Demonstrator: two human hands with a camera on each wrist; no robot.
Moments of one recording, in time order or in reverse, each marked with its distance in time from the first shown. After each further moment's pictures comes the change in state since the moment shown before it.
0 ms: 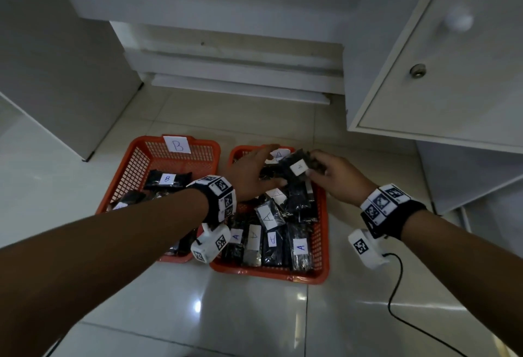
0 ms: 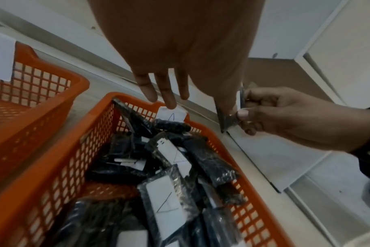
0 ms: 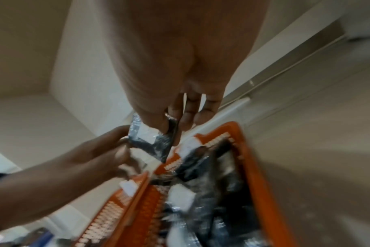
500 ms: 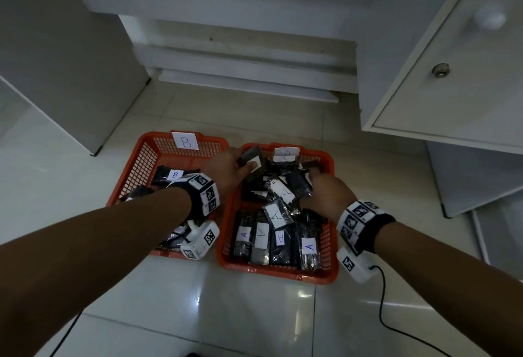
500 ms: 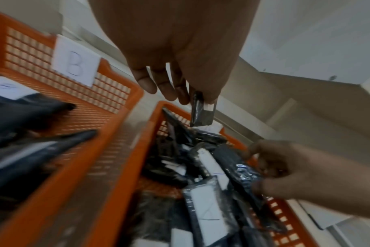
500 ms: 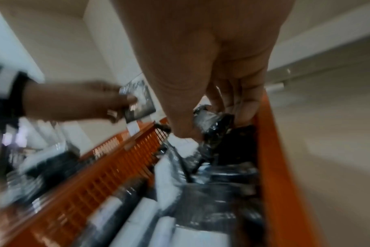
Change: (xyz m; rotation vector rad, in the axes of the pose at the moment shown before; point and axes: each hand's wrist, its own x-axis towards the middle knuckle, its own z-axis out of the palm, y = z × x) left_hand -0.025 -0.049 -0.030 0.066 0.158 -0.219; right_hand 0.003 -0.009 0.057 -0.411 -0.131 0.285
